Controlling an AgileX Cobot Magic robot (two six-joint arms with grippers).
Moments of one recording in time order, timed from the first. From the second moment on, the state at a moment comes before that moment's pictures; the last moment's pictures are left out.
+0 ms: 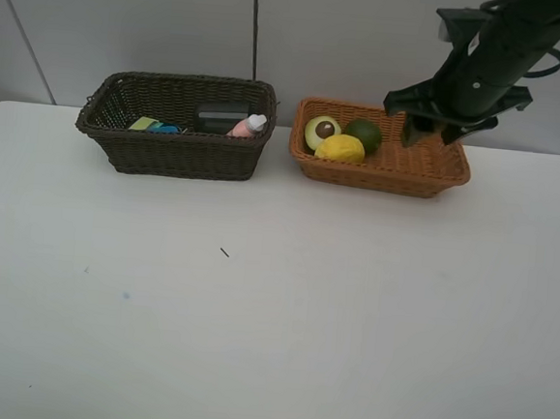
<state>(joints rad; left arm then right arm) 0.04 -0.01 -0.51 -0.10 1.07 0.06 0.33 1.82 -1.38 -0.19 0.82 0.17</state>
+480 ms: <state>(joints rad) 0.05 -0.01 -0.51 -0.10 1.07 0.06 0.23 2.23 -1.77 -0.13 0.84 0.08</state>
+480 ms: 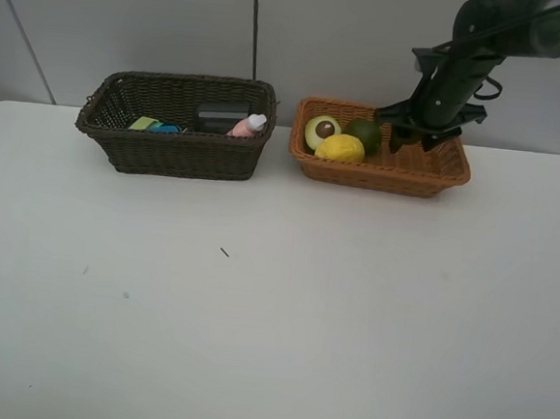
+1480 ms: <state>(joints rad) 0.05 -0.01 -0.51 -0.10 1.07 0.06 0.23 1.54 -1.42 -0.22 1.11 0.22</state>
